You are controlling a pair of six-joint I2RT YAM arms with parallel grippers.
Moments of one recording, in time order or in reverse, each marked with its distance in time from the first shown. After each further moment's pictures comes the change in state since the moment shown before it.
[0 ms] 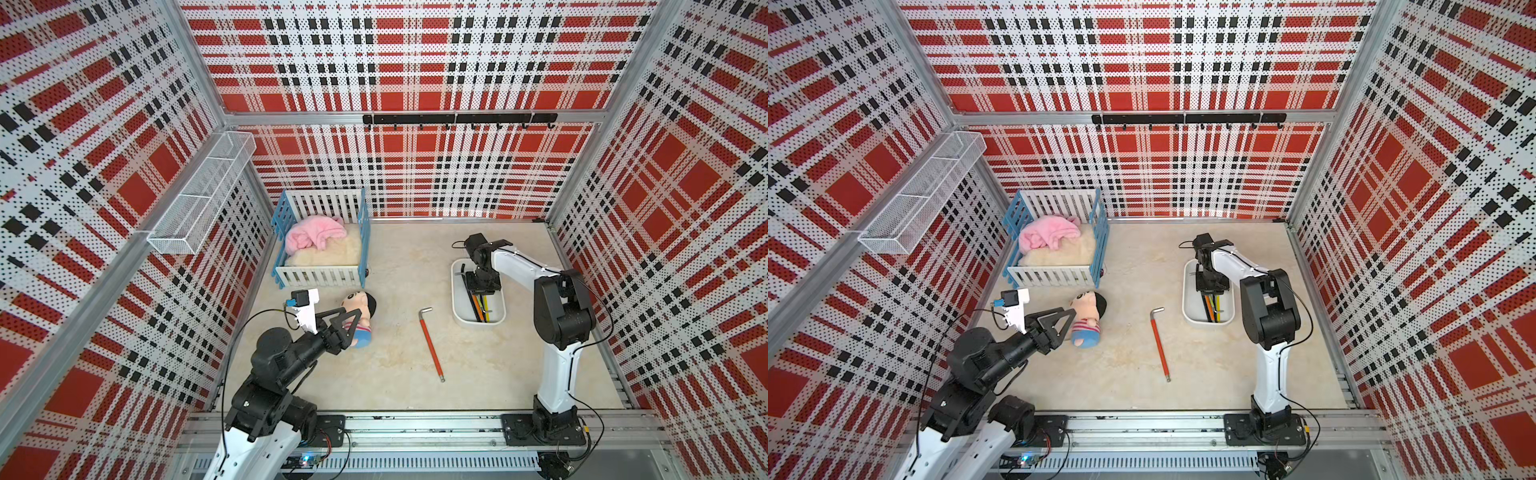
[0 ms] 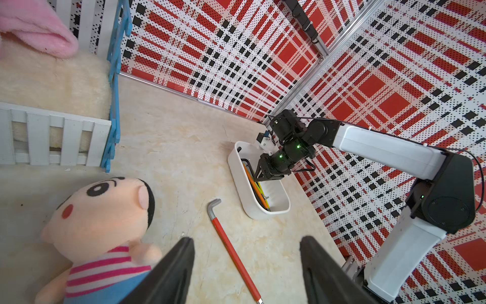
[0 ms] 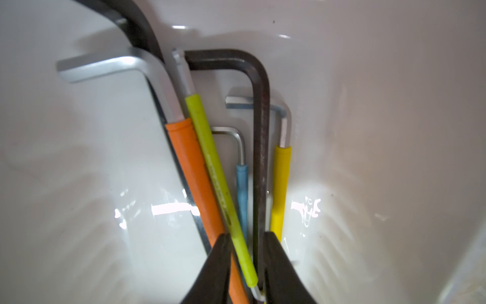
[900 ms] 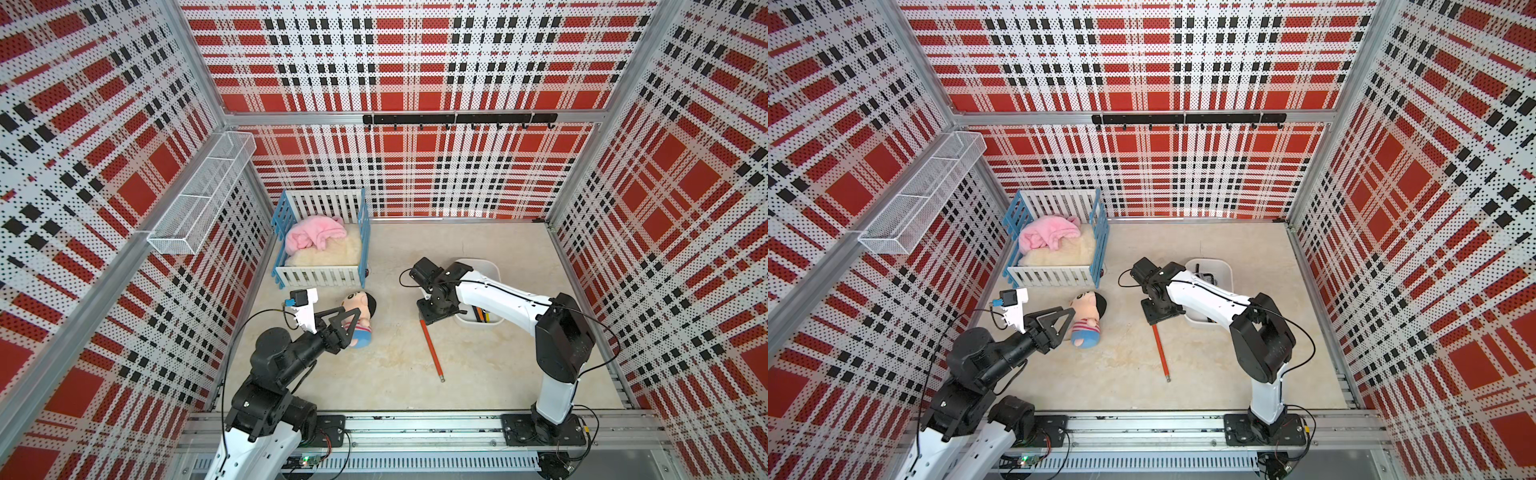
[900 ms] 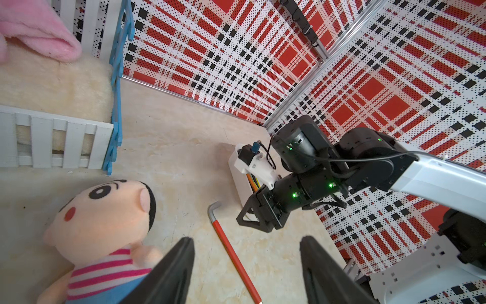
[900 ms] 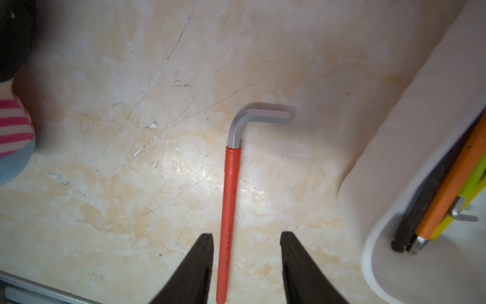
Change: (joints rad) left arm 0.014 0.000 0.000 0.008 0.007 0.000; right arm 0.473 -0.148 -0.050 -0.027 -0.096 0.066
